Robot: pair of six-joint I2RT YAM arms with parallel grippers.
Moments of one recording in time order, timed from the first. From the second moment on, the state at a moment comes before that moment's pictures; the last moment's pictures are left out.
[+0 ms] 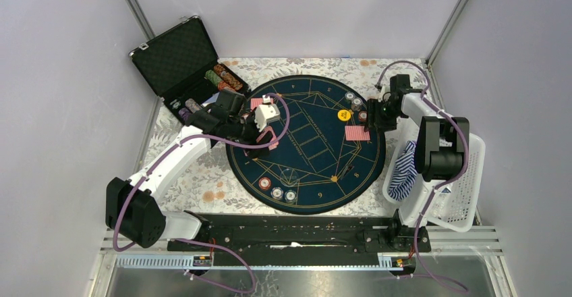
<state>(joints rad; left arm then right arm) -0.46 1.32 1.11 -0.71 0.56 0.49 -0.04 1.89 1.30 -0.64 -0.27 0.00</state>
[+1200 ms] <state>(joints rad) -0.46 1.32 1.11 -0.71 0.57 0.49 0.54 1.80 1.31 -0.25 -1.01 0.56</state>
